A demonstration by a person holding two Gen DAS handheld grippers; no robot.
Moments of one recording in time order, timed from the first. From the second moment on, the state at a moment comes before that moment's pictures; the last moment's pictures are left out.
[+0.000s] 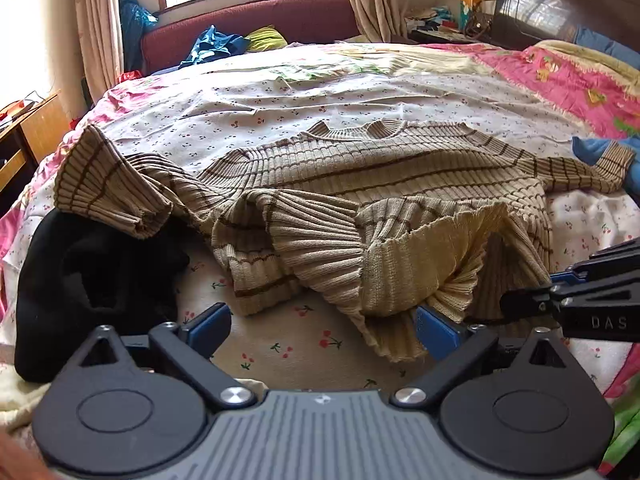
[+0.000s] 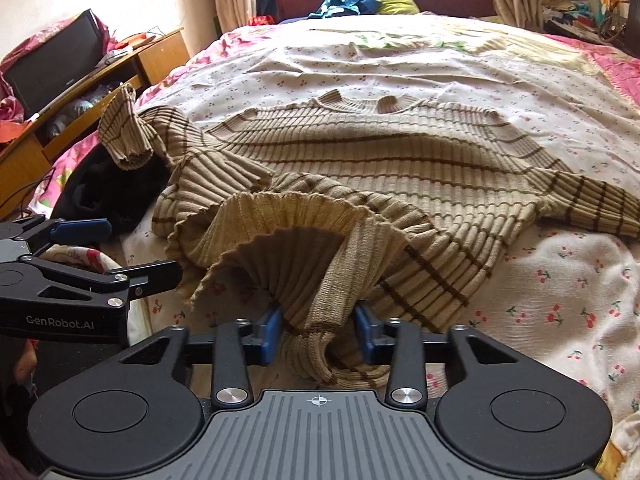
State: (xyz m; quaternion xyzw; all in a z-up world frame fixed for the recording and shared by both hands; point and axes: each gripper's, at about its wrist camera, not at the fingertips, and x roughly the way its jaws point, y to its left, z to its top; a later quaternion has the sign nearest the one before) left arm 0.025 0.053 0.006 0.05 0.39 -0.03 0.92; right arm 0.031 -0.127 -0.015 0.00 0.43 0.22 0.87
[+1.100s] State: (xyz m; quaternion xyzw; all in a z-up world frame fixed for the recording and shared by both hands) left arm 0.014 0.110 0.027 -0.02 0.38 -0.05 0.93; right arm 0.010 -0.118 0.060 -0.07 0.41 0.40 0.82
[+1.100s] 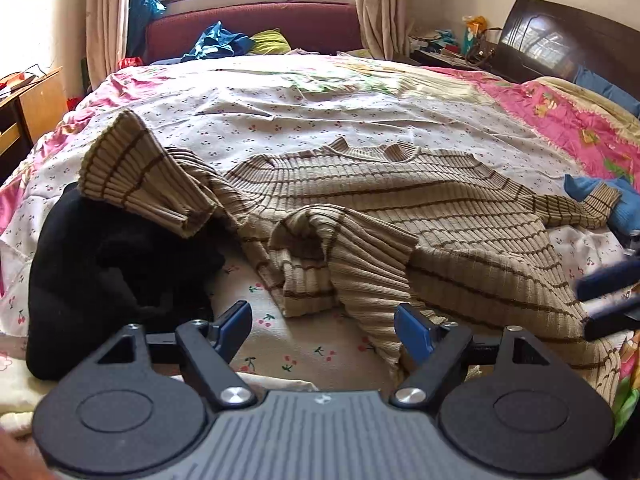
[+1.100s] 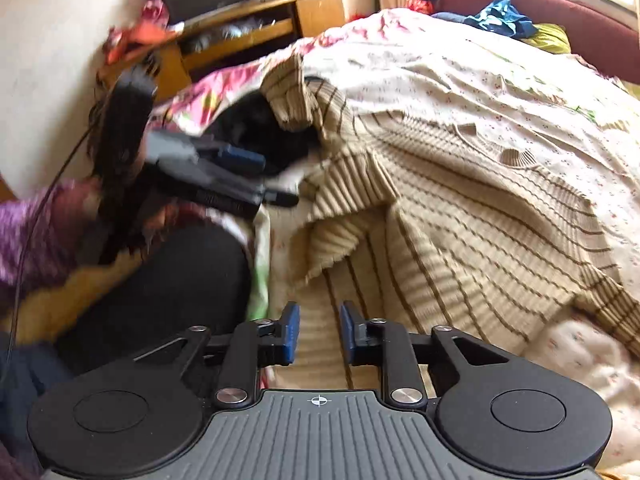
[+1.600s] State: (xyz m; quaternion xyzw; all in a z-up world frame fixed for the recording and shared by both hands) left arm 0.011 0.135 0.065 -0.03 0.34 -0.04 0.94; right arm 0.118 -0.038 -0.021 0.07 0.44 0.37 0.82
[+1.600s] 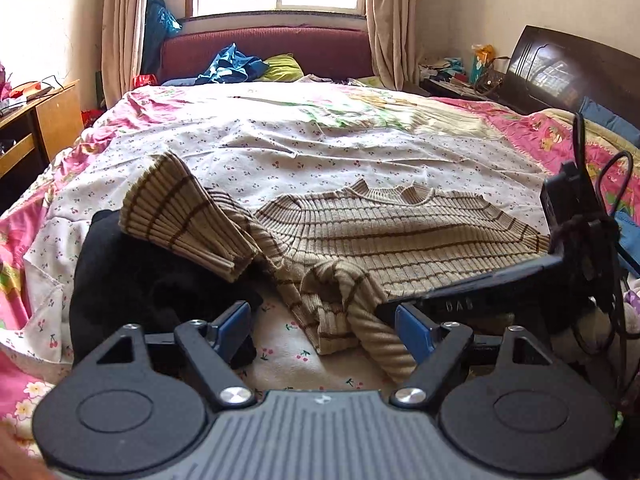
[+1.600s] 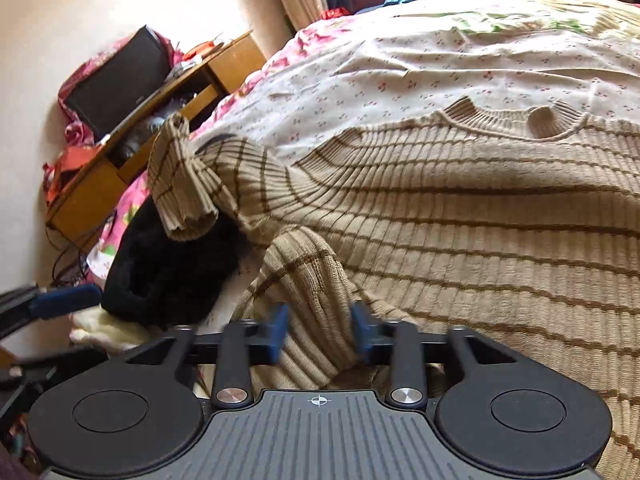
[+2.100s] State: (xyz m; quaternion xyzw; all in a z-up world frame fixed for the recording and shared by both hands) left arm 0.049 0.088 0.090 0.02 0.31 -0.10 0.94; right arm 0.005 0.008 -0.014 0.10 0.45 0.57 0.68
